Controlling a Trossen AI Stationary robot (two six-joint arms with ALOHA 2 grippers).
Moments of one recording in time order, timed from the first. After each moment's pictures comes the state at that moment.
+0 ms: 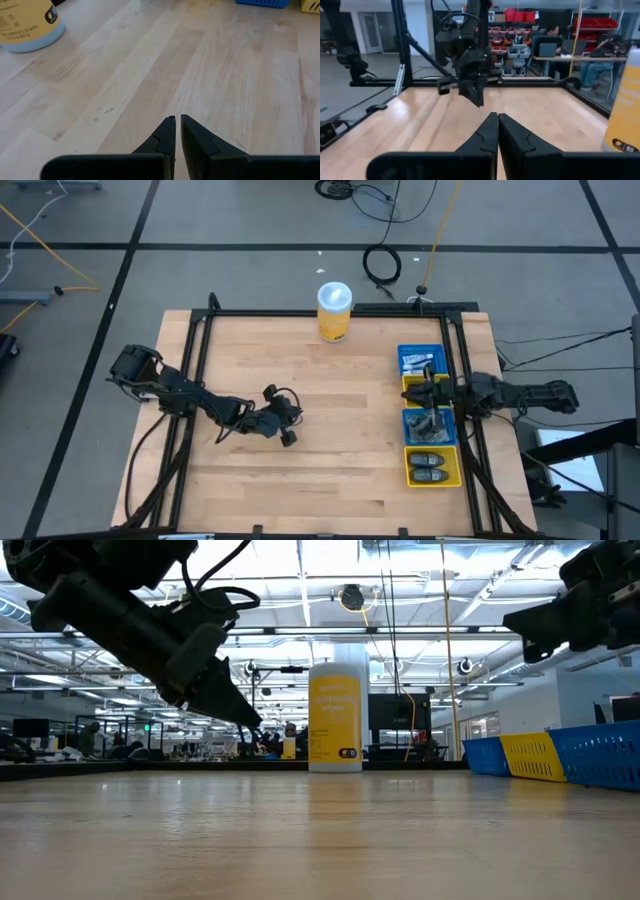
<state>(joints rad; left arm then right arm) -0.30 1.60 0.61 0.31 -0.58 -0.40 0.06 0.00 0.02 0.01 0.04 0.01</state>
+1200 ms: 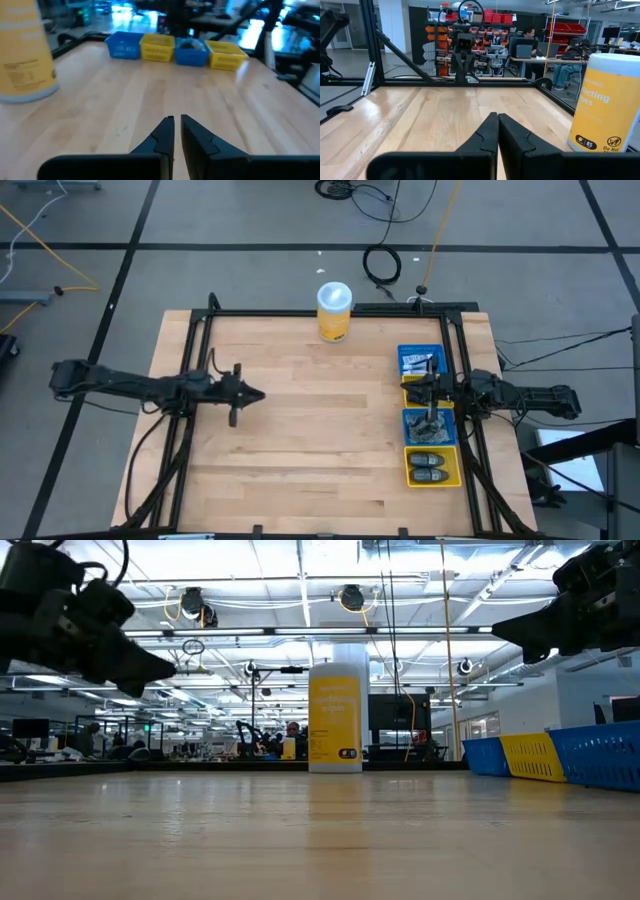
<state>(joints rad) 0.01 0.63 0.01 0.46 0.01 -0.09 -0.02 0.02 0.01 0.04 0.08 -0.04</state>
